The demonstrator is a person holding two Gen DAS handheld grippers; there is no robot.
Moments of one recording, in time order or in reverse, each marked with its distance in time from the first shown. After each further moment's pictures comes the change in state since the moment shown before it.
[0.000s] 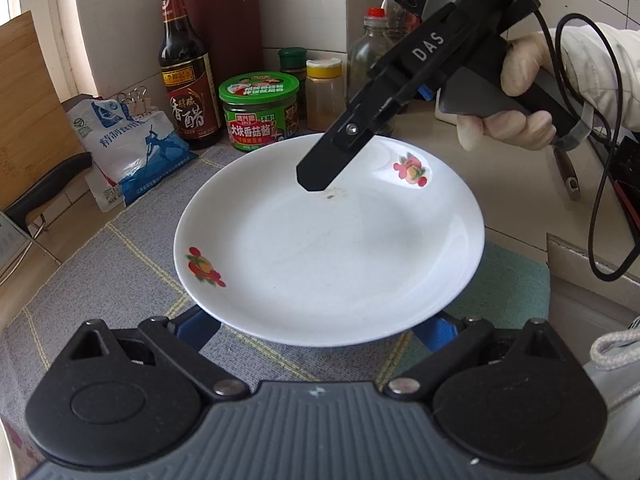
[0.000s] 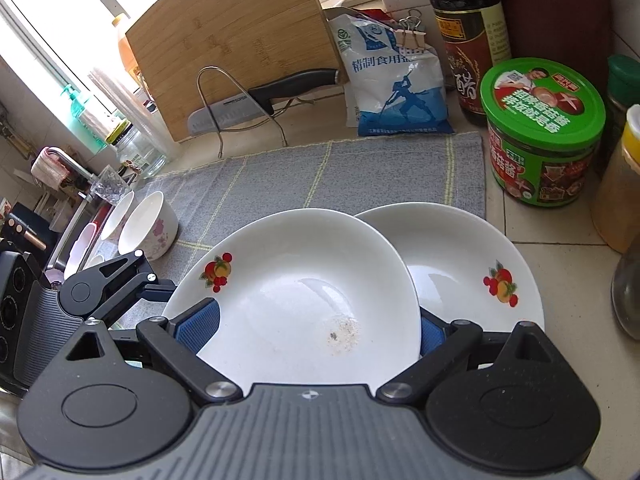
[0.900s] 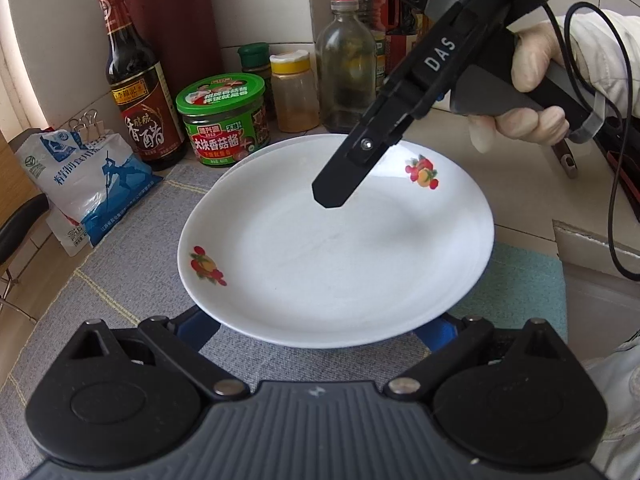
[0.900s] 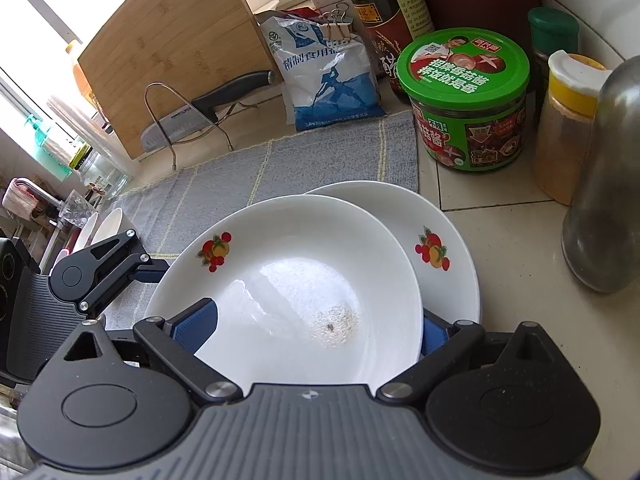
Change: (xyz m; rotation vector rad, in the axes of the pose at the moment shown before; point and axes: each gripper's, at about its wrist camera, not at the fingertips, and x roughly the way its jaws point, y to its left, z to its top) left arm 0.034 0.013 0.018 0.121 0.028 -0.065; right arm -0.011 -0.030 -0.013 0.101 -0.012 -0.073
